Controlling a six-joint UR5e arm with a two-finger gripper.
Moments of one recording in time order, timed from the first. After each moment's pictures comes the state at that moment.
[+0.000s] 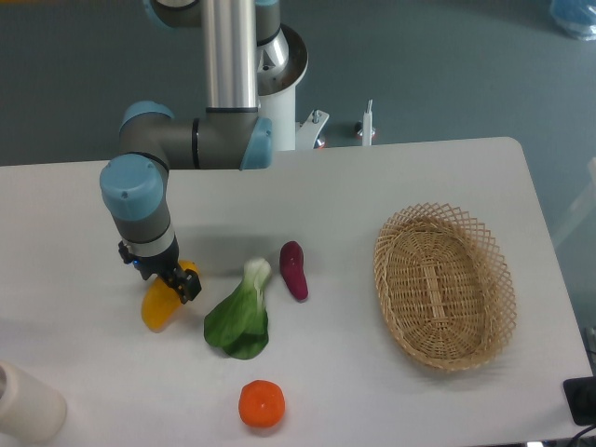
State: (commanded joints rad) arm 1.97 -1.97 -1.88 -0.75 1.54 0.56
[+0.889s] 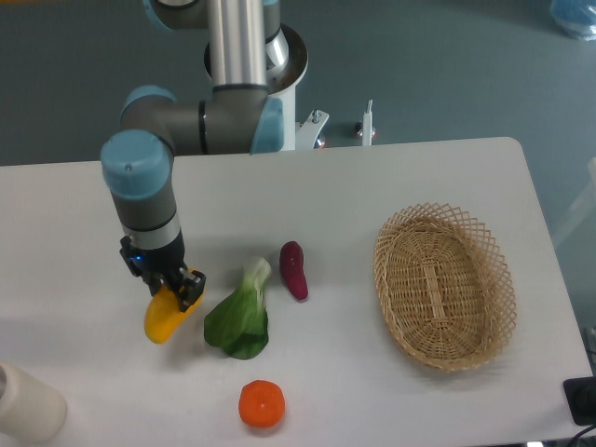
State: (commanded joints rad) arm 2.09 -1.87 -1.69 -0.87 1.52 0.57
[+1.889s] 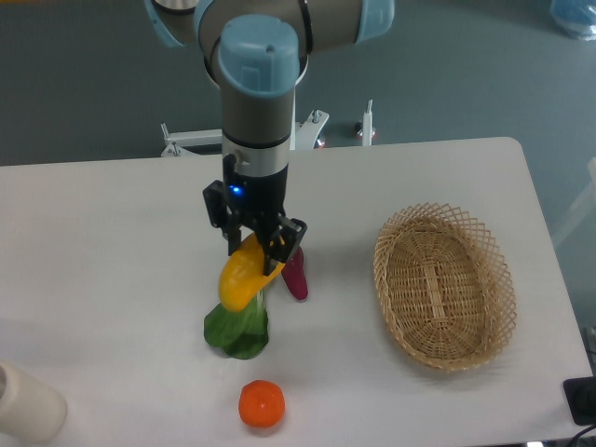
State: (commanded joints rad) arm 2.32 -1.73 -1.60 -1.11 1.39 0.90
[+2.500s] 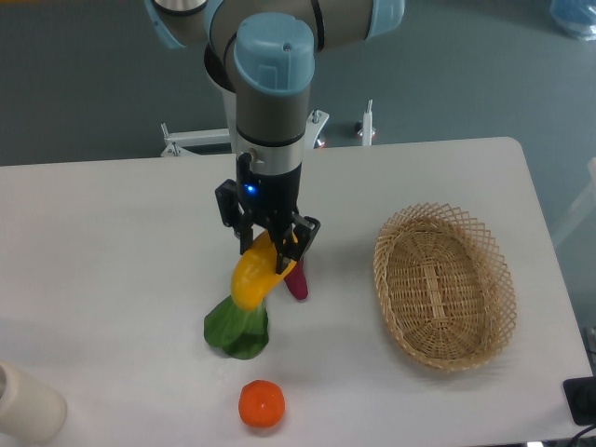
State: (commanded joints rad) arm 2.32 -1.73 -1.60 -1.11 1.39 0.89
